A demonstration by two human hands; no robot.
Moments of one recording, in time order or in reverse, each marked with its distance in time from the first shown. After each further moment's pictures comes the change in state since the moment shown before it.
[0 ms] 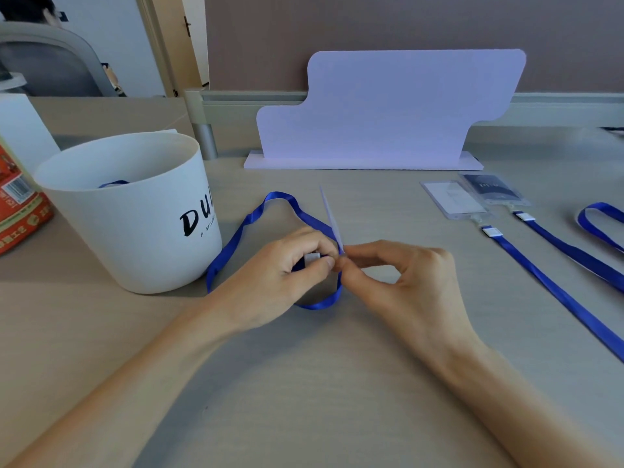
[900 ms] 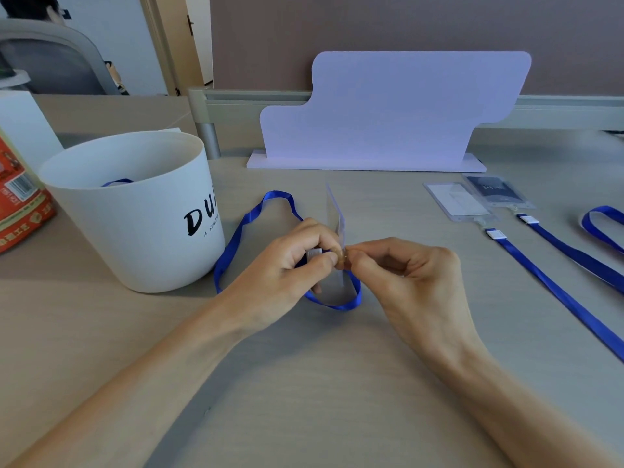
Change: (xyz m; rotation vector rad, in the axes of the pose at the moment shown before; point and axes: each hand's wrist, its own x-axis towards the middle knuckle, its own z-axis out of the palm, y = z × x) left_hand 0.000 0.001 0.005 -0.244 0.073 0.034; right_hand -0.001 -0.015 0.000 0.293 -0.014 0.175
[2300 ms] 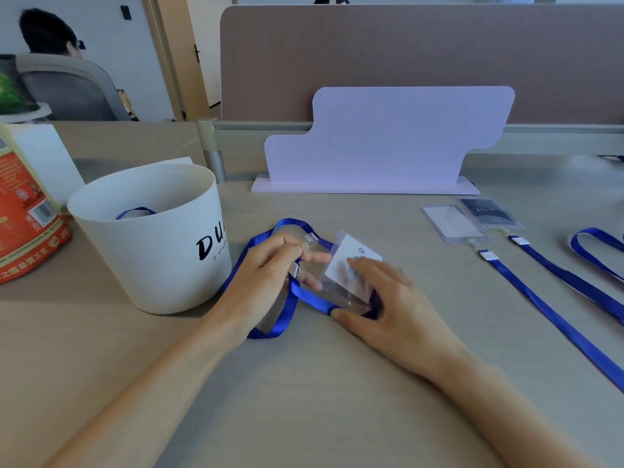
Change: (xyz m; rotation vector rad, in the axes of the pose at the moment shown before) left_hand 0.005 0.006 -0.015 -0.171 0.255 -0.303; right_hand 0.014 0.036 -0.007 -0.586 -0.272 -0.127
